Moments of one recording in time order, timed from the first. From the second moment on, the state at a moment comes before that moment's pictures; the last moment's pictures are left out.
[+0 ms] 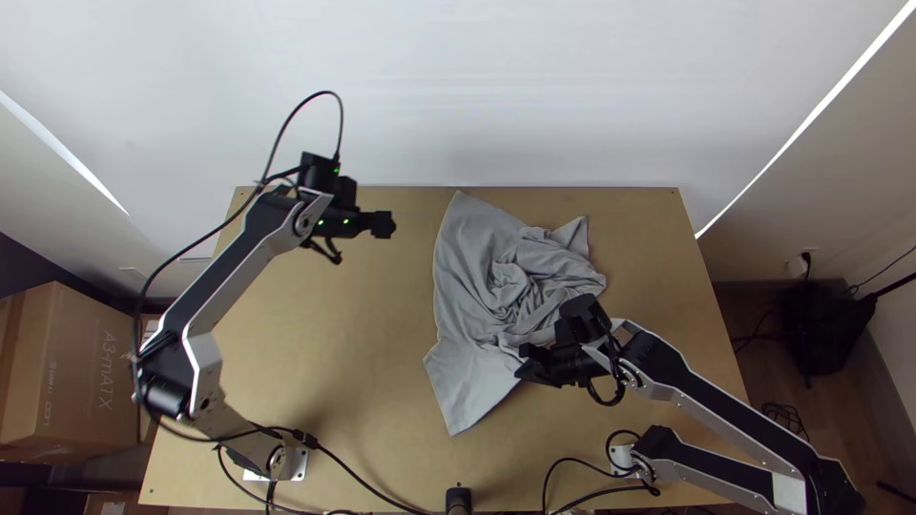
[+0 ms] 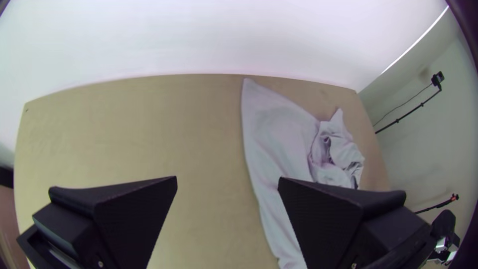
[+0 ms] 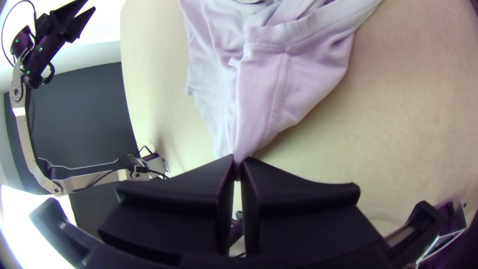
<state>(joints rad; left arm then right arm) -0.29 1.74 1.65 -0.75 0.18 -0.23 0.74 1.09 0.76 -0.66 -0.49 1.04</state>
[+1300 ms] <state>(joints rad) -0.47 2.48 2.23 -0.63 0.17 -0.23 0.70 0.95 0.73 -0.54 -0.24 0.80</state>
